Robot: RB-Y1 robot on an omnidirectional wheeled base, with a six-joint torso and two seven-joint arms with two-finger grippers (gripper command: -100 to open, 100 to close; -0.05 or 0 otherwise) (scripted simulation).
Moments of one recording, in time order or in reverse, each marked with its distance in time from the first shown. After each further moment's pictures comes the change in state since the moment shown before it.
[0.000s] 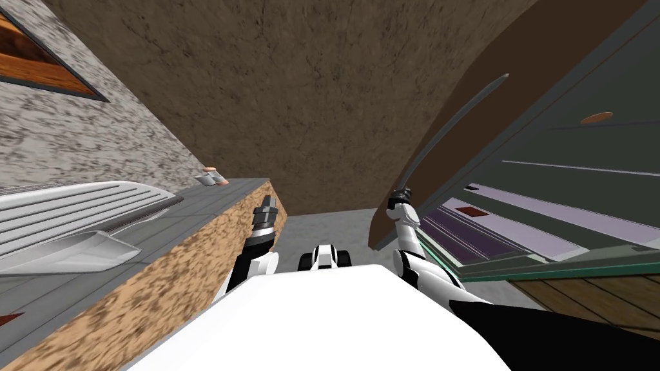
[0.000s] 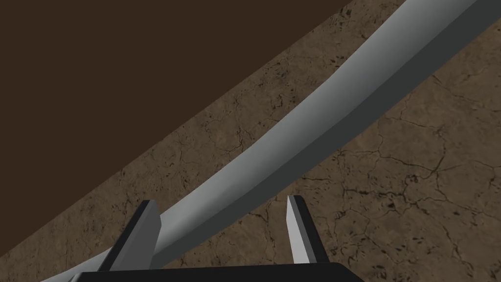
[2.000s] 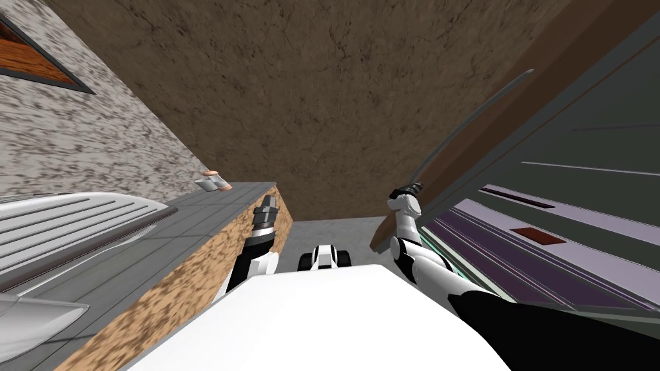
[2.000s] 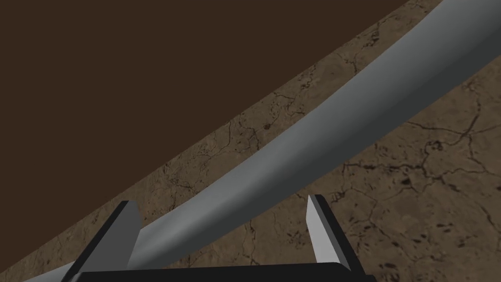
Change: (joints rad) left arm -0.001 0.000 0.000 0.000 0.000 0.000 0.000; right arm -0.141 -0.043 -0.041 0.033 -0.011 0.216 0.135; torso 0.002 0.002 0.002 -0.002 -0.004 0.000
